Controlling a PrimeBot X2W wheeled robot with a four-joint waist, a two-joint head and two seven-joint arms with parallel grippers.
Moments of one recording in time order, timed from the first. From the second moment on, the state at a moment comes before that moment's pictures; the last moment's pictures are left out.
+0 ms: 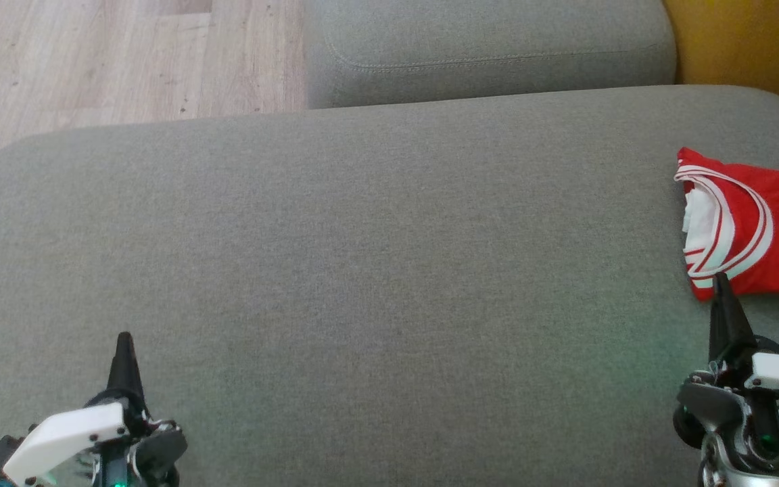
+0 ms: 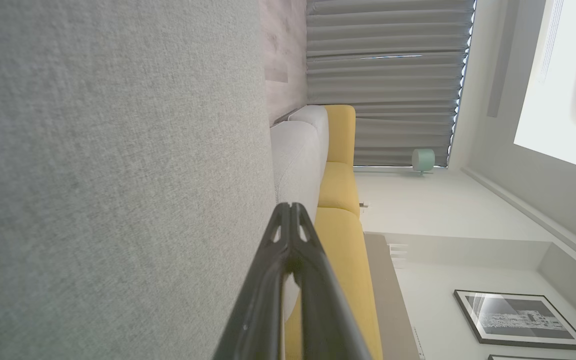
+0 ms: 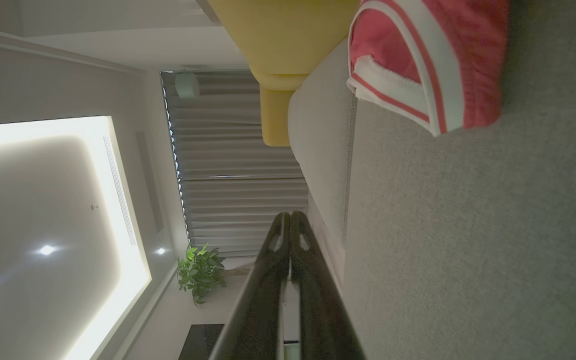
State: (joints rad) left arm -0.06 0.04 0.07 0.28 -1.60 -0.12 0.11; right arm -0.09 -0.05 -0.13 0.29 1.60 0.12 0.11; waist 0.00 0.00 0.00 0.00
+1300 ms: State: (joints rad) left arm -0.06 0.04 0.07 0.28 -1.60 -0.12 0.11; right arm -0.09 -0.05 -0.13 0.29 1.60 0.12 0.11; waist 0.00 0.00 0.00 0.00
